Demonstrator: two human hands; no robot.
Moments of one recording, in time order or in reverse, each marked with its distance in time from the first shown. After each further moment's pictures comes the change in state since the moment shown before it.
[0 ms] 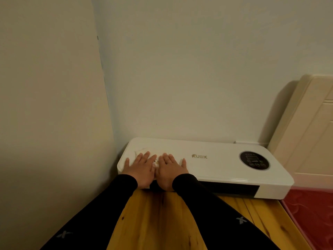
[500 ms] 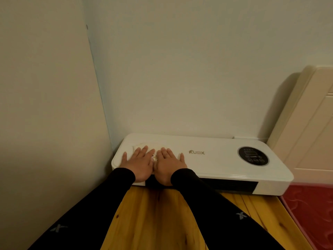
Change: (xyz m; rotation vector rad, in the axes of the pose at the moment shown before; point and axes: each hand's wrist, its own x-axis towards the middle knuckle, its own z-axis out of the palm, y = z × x) left_hand 0.015 0.006 -0.001 0.010 -0.008 -0.007; right_hand 0.008 0.012 -0.003 0.028 0.014 -0.017
